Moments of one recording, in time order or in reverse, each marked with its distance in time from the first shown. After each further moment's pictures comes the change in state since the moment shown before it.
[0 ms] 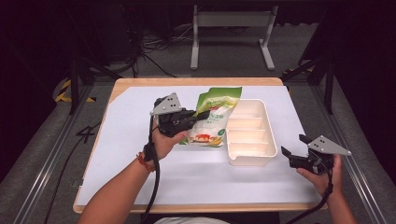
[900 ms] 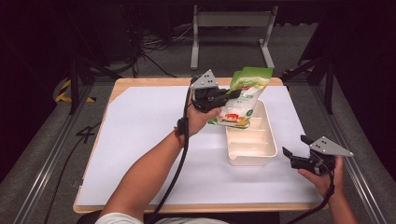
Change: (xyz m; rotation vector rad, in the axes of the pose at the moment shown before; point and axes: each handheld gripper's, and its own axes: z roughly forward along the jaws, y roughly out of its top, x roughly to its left) left arm 0.028 0.035 0.102 -0.041 -0.056 0.000; right arm -0.002 -0.003 -0.003 -0.006 -0.007 -0.005
